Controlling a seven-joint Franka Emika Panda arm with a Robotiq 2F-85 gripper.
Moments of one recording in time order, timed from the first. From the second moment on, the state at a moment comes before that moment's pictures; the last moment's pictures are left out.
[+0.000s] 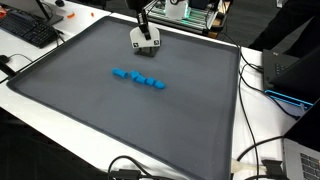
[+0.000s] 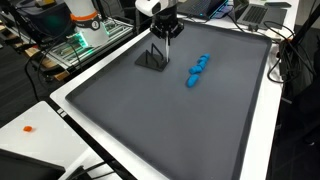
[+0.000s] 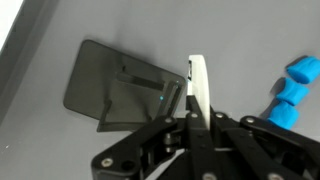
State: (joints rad) arm 0.03 0.07 0.00 -2.38 0.29 2.38 0.81
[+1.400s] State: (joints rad) arm 0.01 0.11 -0.01 -2.47 0.46 2.55 0.89
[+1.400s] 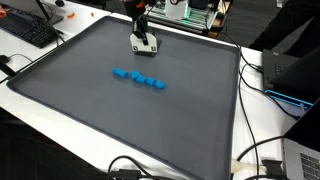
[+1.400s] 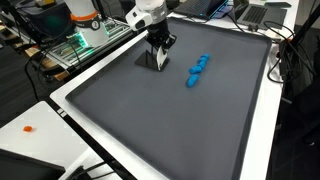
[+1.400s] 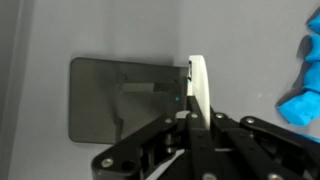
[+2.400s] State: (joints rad) arm 0.01 0.12 -0.01 -2.47 0.46 2.58 0.89
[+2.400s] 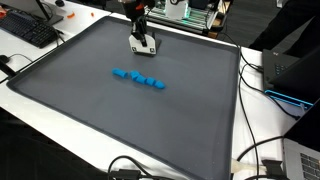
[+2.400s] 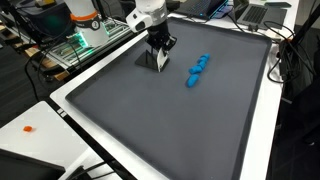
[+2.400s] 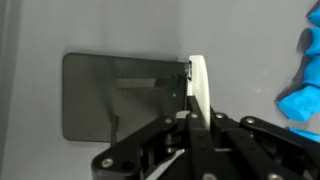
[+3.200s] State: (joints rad) arm 0.01 0.13 0.00 -2.48 0.44 2.58 0.90
